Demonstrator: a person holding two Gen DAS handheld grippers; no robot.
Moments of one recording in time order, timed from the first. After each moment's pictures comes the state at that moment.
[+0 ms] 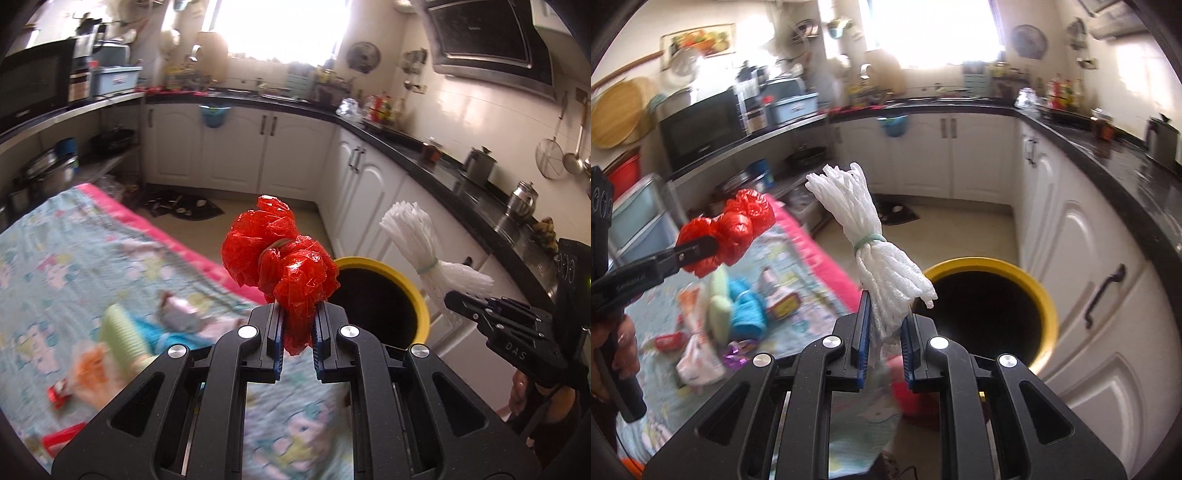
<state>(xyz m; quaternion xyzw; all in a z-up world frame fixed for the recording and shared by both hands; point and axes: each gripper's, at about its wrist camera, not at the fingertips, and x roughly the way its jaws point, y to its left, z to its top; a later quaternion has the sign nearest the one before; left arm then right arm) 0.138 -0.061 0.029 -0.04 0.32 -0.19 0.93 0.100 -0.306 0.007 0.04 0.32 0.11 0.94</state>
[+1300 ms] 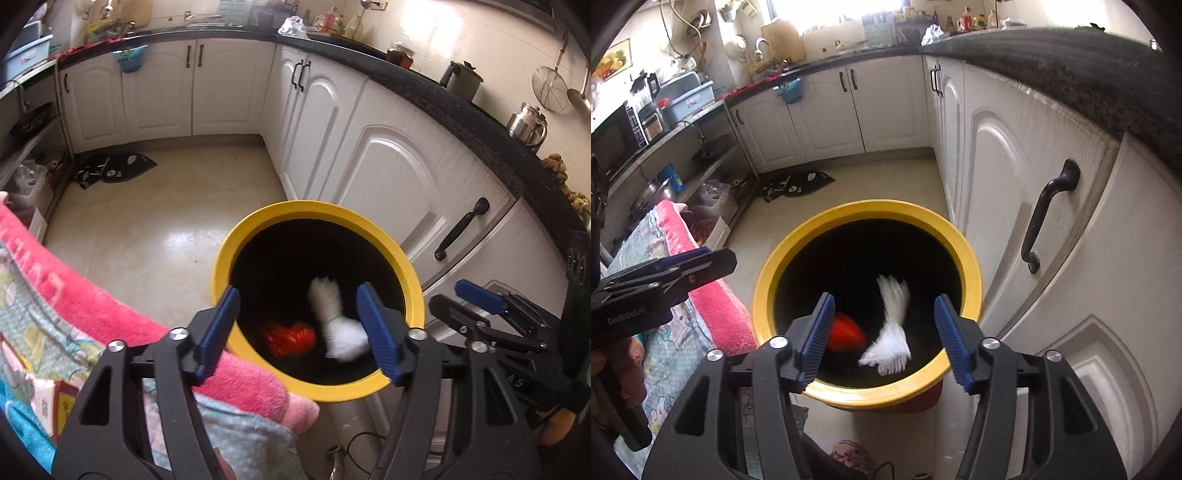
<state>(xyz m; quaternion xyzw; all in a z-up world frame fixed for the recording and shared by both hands) 0.247 -0.205 -0.072 0.00 0.43 -0.28 0.86 0.160 -0.408 -0.085 0.09 0.40 -0.03 0.91</state>
